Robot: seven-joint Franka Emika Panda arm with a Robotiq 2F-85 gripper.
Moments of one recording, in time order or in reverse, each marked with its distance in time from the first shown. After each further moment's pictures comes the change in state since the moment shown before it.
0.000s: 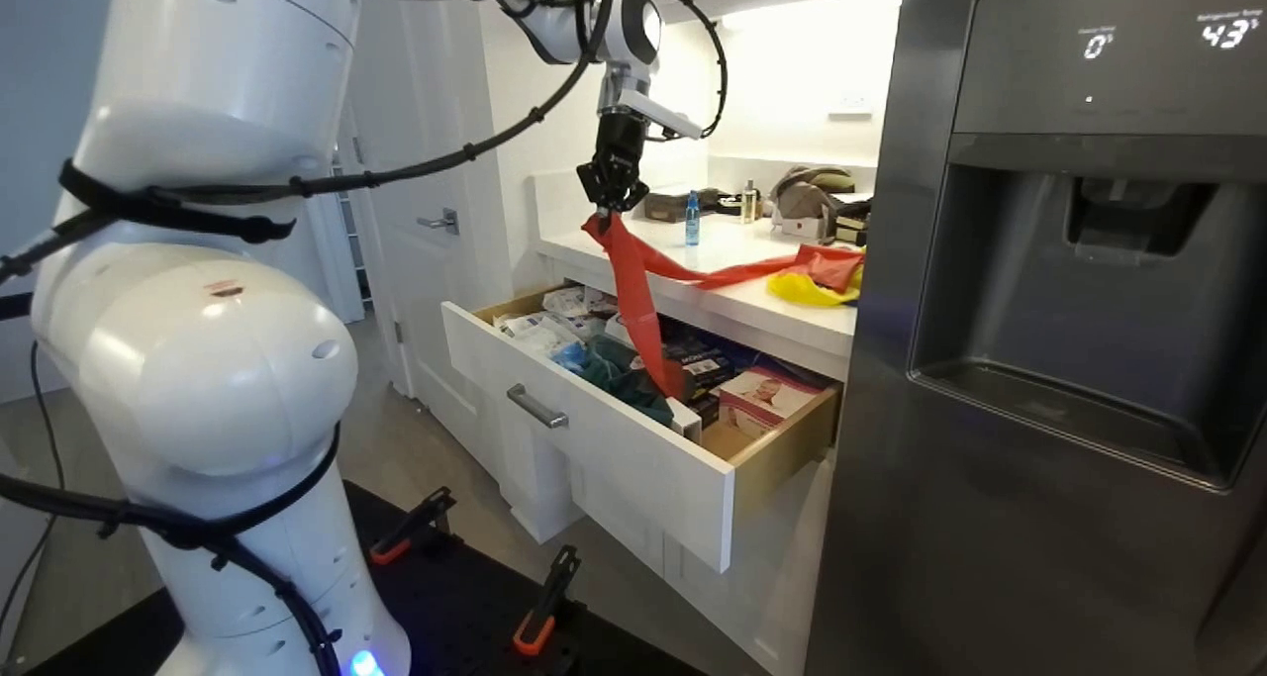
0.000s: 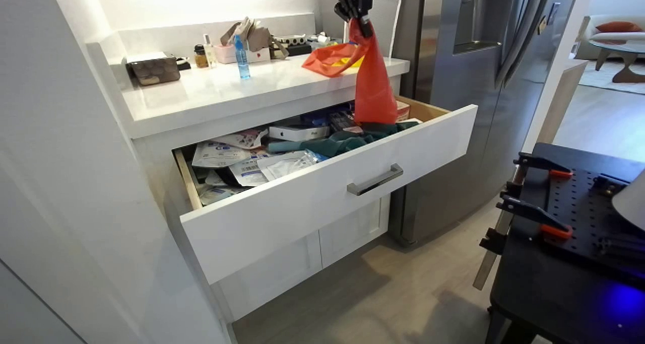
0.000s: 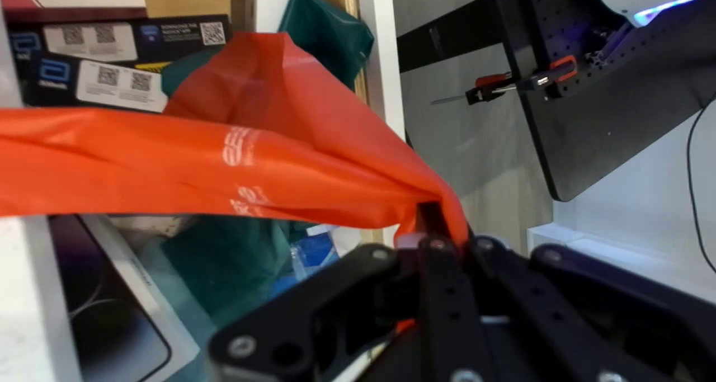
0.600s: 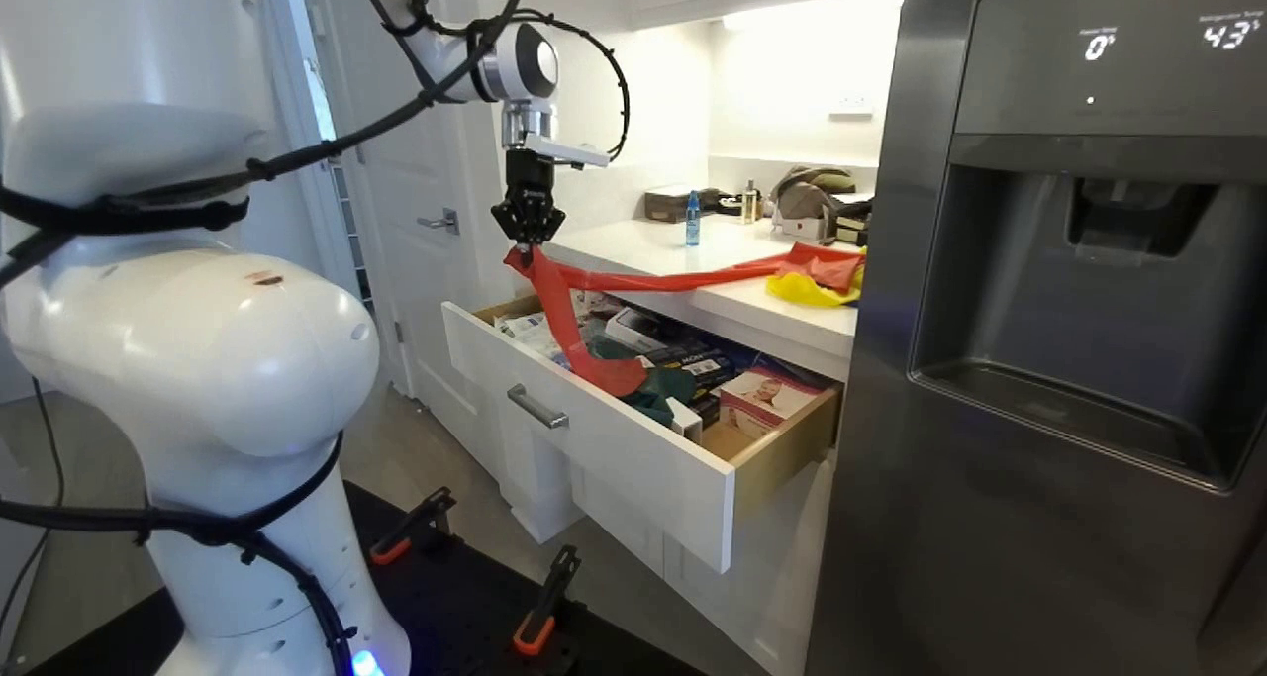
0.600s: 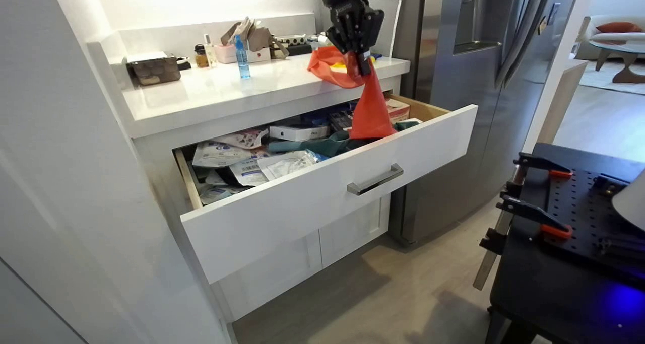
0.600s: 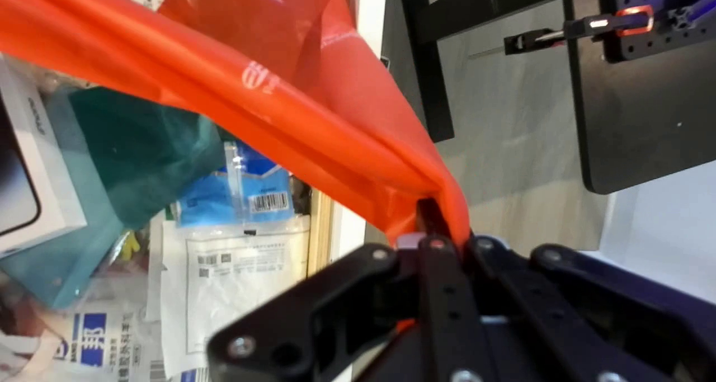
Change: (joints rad) arm 0.182 -0.250 0.000 -0.485 0.034 0.424 0.019
